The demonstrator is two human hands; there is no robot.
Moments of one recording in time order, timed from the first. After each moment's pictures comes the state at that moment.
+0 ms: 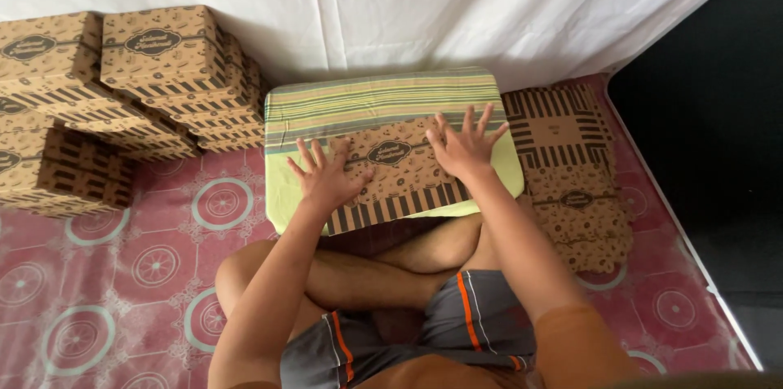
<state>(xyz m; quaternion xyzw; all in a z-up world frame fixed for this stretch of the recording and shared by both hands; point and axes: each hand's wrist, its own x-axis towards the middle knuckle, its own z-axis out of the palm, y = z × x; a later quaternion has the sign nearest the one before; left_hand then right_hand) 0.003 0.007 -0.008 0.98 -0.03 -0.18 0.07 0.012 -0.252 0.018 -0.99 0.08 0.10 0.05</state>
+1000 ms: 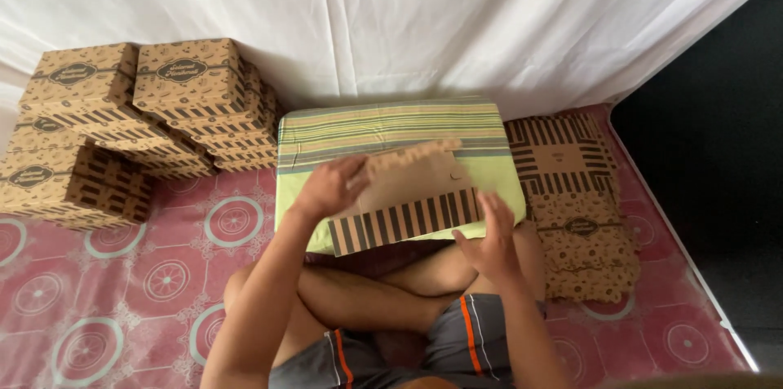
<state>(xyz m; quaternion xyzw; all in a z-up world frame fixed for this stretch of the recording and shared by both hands) 0.046 0.033 -0.051 0.87 -0.35 0.19 0.30 -0.103 -0.309 -0.085 -0.89 -0.12 -0.31 0.32</state>
